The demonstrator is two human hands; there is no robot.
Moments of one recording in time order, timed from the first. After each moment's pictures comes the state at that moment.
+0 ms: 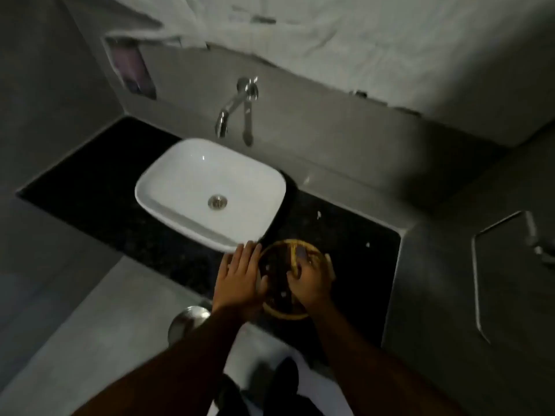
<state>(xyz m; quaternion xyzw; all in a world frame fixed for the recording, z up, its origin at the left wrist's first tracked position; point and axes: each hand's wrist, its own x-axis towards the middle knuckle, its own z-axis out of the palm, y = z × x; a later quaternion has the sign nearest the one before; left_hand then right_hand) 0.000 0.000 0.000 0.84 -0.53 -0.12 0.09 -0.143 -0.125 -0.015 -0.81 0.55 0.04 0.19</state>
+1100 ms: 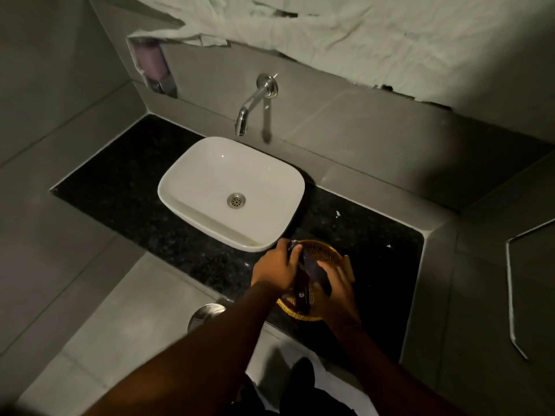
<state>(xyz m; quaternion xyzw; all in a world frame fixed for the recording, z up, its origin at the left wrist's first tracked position) -0.001 -0.060 0.026 0.83 -0.40 -0.29 0.26 -0.180 -0.104 -0.022 -0.80 0.48 -0.20 0.32</state>
